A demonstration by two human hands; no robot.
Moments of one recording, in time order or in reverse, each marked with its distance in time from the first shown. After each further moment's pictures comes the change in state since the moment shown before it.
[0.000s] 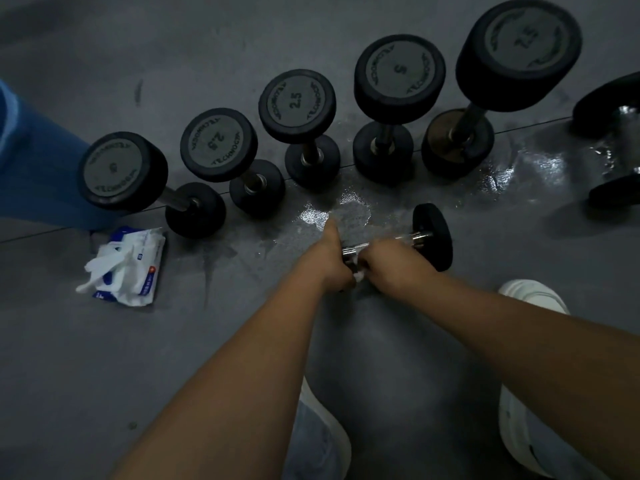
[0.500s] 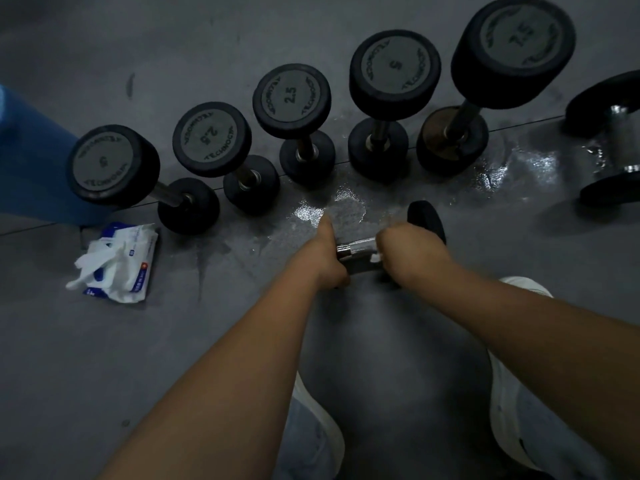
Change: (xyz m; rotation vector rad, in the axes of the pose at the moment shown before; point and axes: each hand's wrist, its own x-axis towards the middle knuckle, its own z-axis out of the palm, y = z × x) left_hand 0.004 -0.003 0.003 0.027 0.016 -0.020; right_hand -0.010 0.013 -0.022 -0.203 0.049 0.099
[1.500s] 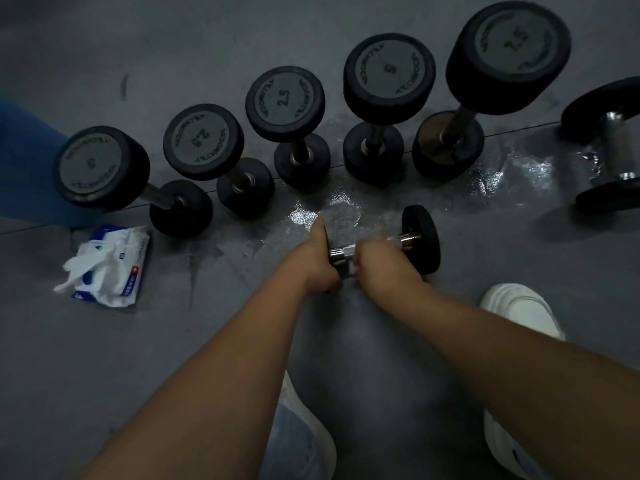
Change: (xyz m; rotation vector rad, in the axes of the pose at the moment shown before) left_hand 0.005 -0.001 -0.003 0.011 -0.011 0.021; right_hand 0.004 -0.026 0.018 0.279 -0.065 0.076
